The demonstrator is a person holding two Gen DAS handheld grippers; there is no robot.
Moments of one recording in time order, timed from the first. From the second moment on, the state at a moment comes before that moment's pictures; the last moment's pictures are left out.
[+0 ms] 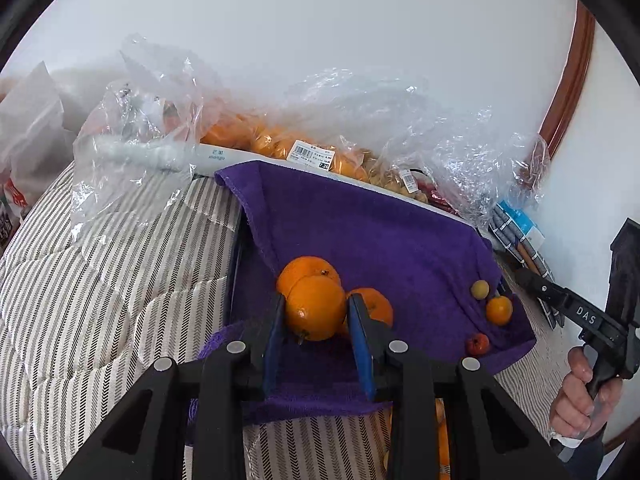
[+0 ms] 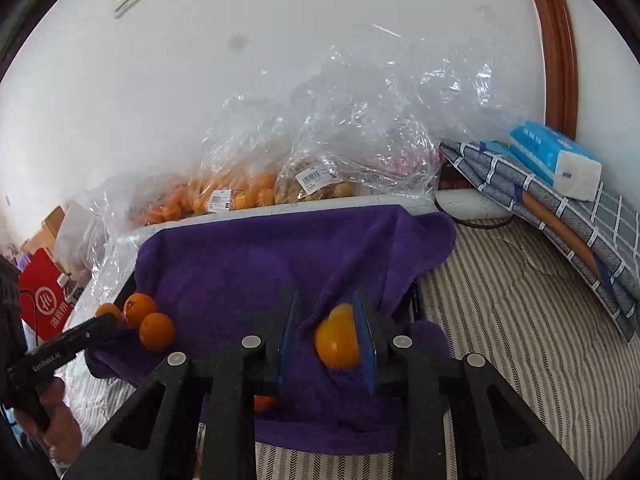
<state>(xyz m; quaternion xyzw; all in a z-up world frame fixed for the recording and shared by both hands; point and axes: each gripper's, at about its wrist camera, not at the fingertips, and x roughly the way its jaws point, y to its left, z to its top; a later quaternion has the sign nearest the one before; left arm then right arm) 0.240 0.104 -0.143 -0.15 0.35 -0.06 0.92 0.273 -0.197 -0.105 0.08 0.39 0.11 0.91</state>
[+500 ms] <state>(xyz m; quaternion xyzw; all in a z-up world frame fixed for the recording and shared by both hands) 0.244 0.080 -0.153 -0.10 0.38 -0.06 0.92 0.277 -0.185 -0.115 0.07 0.41 0.11 0.90</state>
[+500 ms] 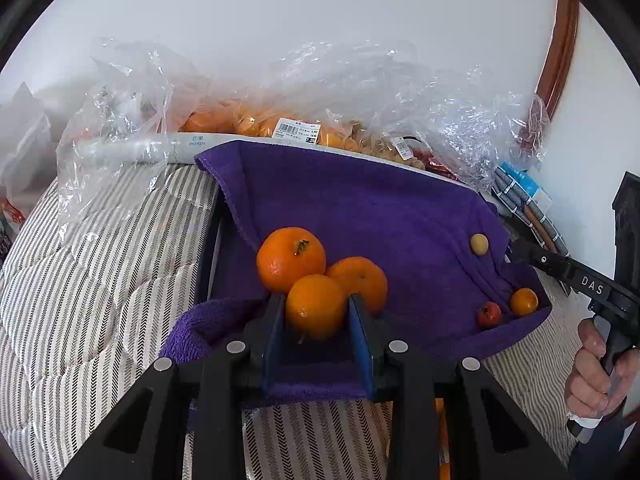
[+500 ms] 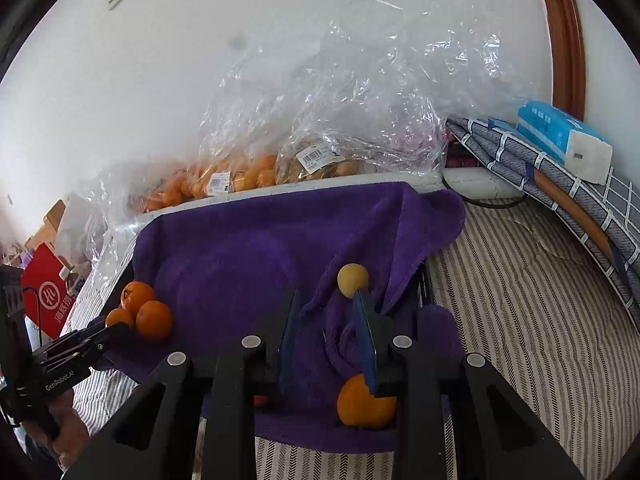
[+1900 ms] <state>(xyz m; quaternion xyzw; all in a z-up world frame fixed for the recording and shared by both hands) 0.140 0.129 -0.141 -0.10 0.33 -0.02 0.94 0.151 -0.100 -0.112 0.01 0.44 0.13 0.89</state>
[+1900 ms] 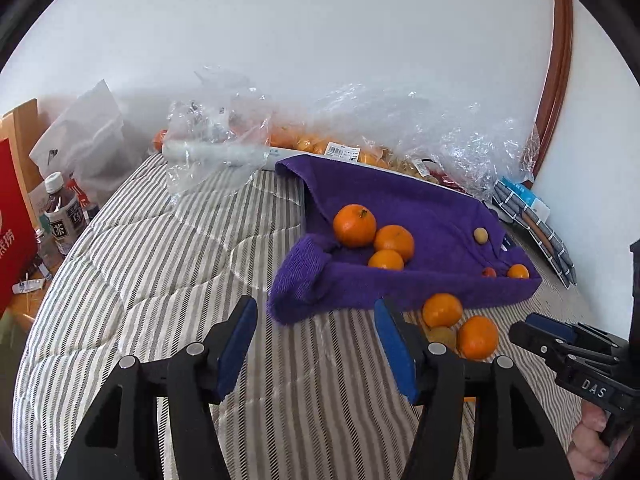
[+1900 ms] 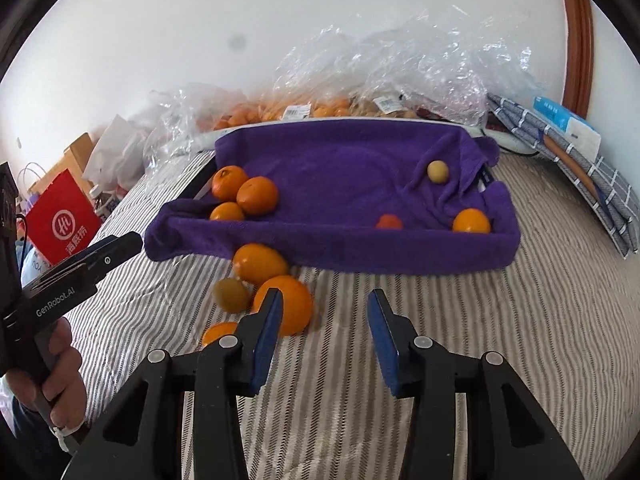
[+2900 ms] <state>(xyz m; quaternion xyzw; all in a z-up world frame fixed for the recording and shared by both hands) 0.147 0.116 -0.166 -0.08 0.41 -0.06 0.91 0.151 -0.147 -0.135 0.02 0.45 0.07 0.89</state>
